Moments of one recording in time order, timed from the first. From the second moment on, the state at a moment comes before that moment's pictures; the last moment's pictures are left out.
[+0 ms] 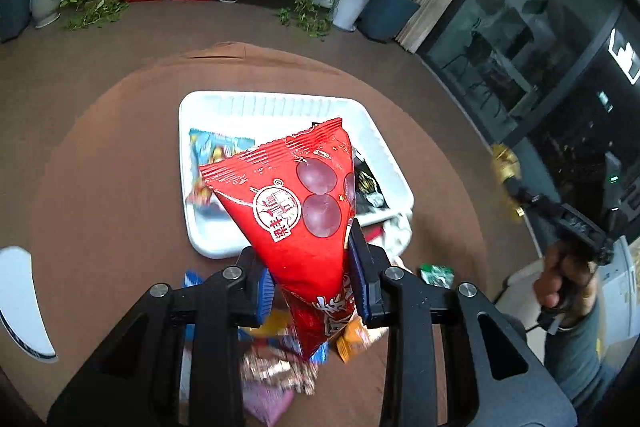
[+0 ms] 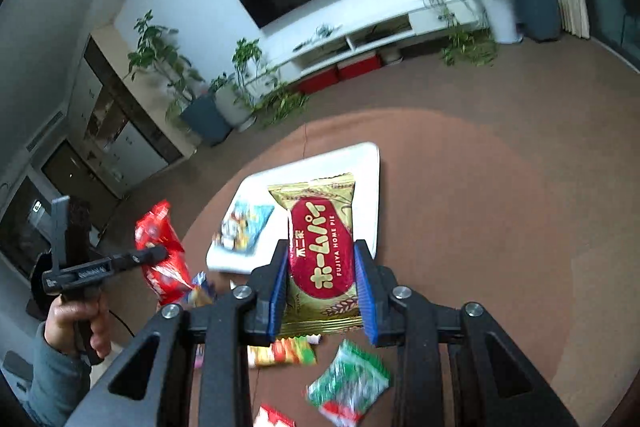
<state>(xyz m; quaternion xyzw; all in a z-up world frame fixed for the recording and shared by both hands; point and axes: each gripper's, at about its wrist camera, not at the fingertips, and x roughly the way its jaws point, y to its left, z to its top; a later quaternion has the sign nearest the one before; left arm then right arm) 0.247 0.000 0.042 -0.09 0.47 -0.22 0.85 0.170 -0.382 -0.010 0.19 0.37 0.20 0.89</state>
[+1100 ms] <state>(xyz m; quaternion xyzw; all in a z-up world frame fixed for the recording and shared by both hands) 0.362 -0.053 -0.042 -0.04 0.54 -0.16 0.82 0.309 -0.237 -0.092 0.06 0.47 0.18 0.86</state>
